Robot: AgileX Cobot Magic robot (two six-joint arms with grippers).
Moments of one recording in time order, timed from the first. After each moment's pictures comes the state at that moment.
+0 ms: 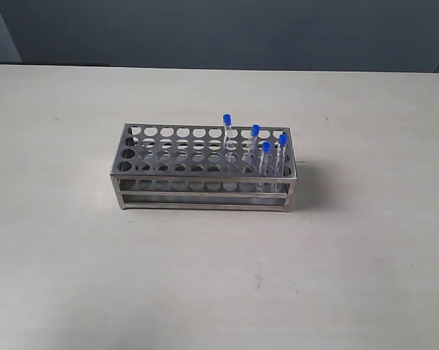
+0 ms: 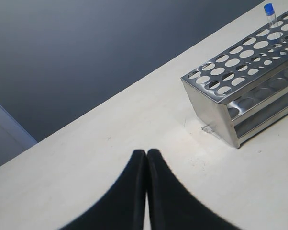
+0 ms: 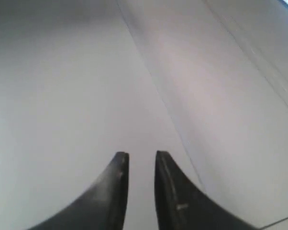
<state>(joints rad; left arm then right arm) -0.28 0.00 0.01 0.56 0.30 -0.12 -0.05 0.34 -0.62 0.44 -0.48 -0.14</state>
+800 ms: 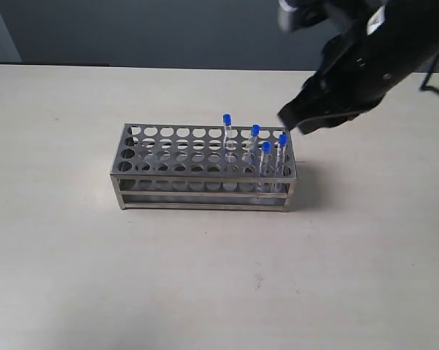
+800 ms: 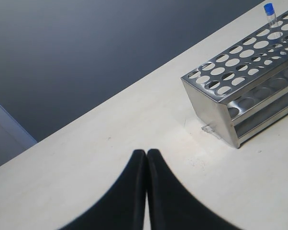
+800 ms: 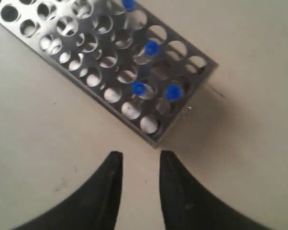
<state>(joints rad) -0.28 0.00 0.01 0.56 0.30 -0.12 0.63 1.52 -1.22 0.10 0.92 -0.24</state>
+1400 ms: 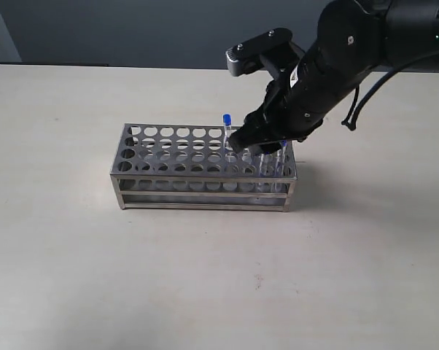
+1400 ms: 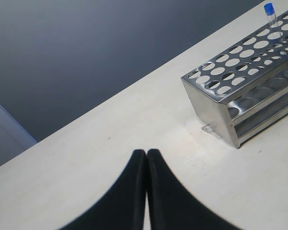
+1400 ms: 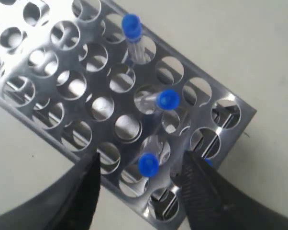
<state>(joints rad) -0.28 0.00 0.01 0.56 0.30 -0.12 0.70 1.73 -1.22 0.02 0.68 -0.10</state>
